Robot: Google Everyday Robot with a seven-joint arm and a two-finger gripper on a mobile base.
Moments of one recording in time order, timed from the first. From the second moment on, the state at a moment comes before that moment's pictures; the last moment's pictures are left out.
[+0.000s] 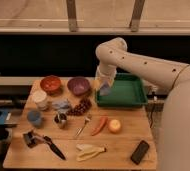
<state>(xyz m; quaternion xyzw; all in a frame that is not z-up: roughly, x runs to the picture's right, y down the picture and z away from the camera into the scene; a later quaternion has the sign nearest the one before) 0.067 -0.015 0.780 -0.25 0.12 0.56 0.78</state>
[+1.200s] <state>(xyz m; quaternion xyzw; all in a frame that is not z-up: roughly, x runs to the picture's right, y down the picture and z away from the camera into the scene) -0.070 -0.048 0.794 -0.26 0.04 0.47 0.84</state>
